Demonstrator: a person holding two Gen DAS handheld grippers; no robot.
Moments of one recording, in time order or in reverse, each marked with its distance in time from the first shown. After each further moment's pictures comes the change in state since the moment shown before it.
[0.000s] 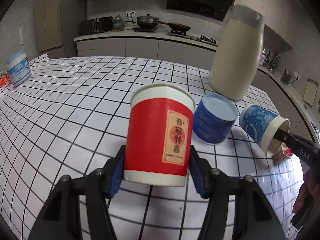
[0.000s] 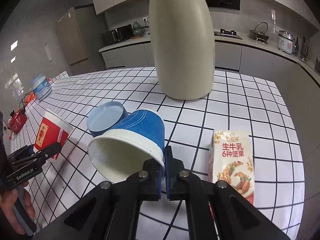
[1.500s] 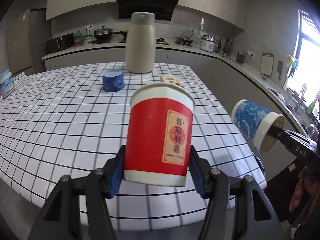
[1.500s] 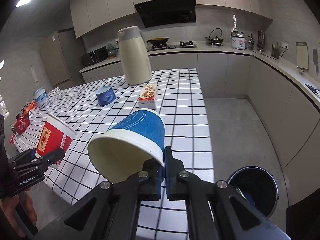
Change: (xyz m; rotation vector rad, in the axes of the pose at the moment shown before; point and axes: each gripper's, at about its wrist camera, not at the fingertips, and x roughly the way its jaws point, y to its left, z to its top) left arm -0.159 -0.143 -0.135 0.181 -0.039 -0.209; right arm -0.278 -0.042 -0.195 0.134 -0.132 -0.172
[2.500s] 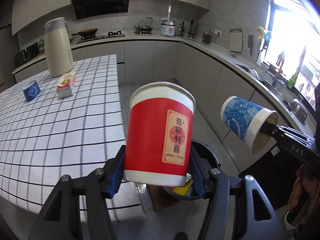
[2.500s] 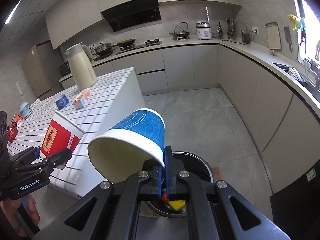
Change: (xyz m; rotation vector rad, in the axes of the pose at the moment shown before) left arm 0.046 -0.252 -0.017 0.130 0.075 -0.121; right arm -0.095 -0.270 -0.049 0.109 0.020 -0.092
